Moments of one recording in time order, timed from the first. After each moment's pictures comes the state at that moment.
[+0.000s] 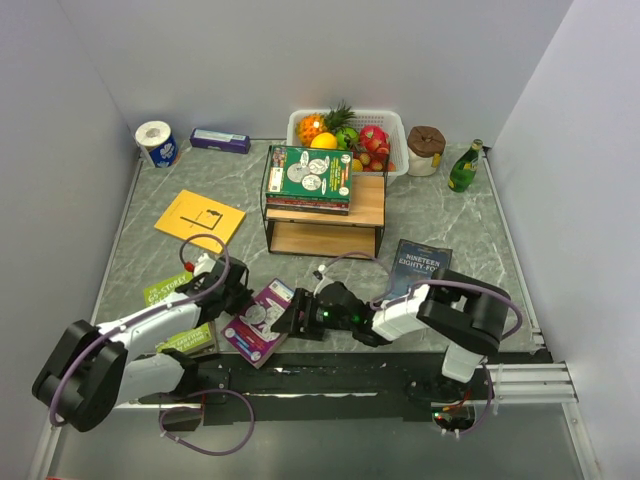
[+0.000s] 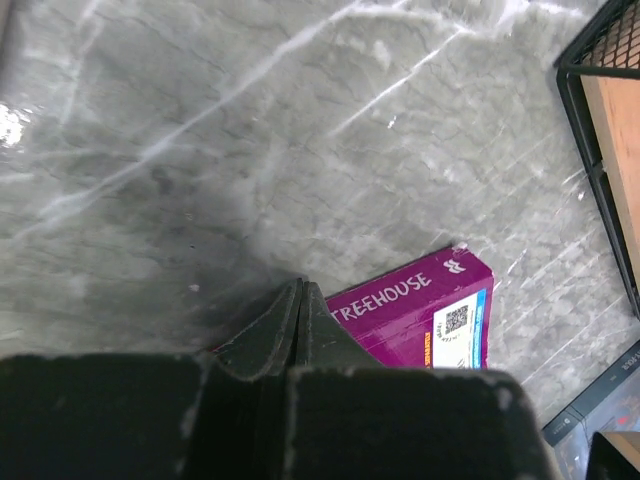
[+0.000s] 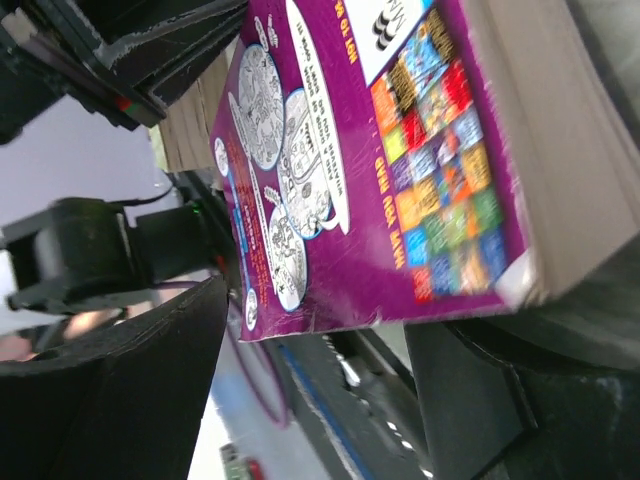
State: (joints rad) left arm -0.55 1.15 0.42 -0.27 -0.21 -1.30; right arm 1.10 1.69 0.51 0.68 -0.14 1.25
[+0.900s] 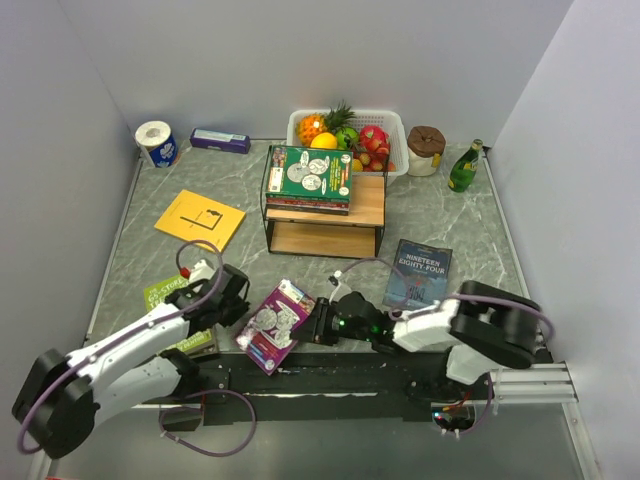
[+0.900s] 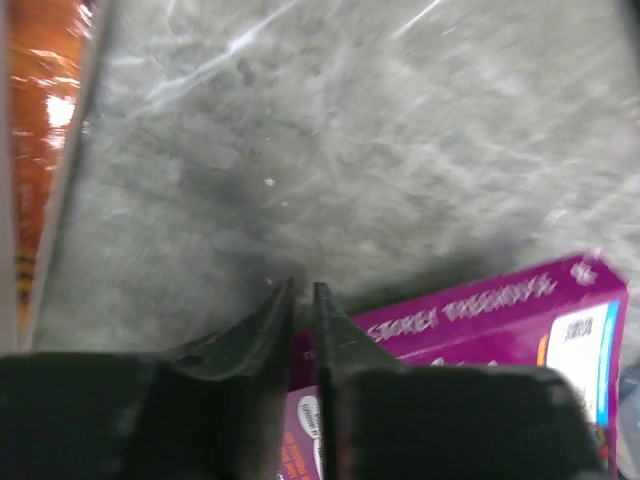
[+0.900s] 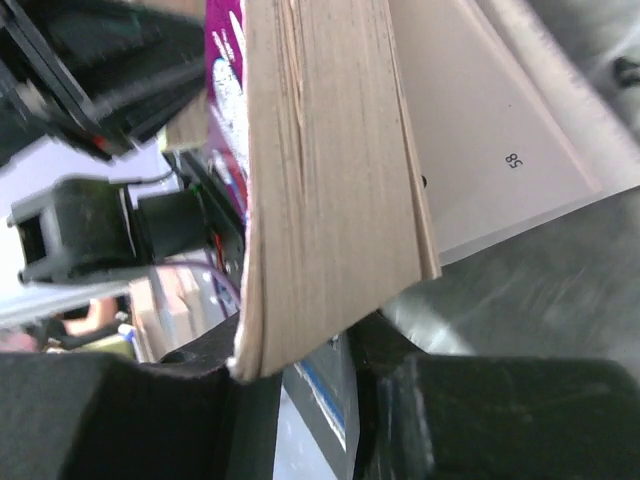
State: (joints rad) left arm -0.65 0.98 0.45 -0.56 -0.28 -1.34; right arm 1.12 1.57 0.36 0.73 -0.09 1.27
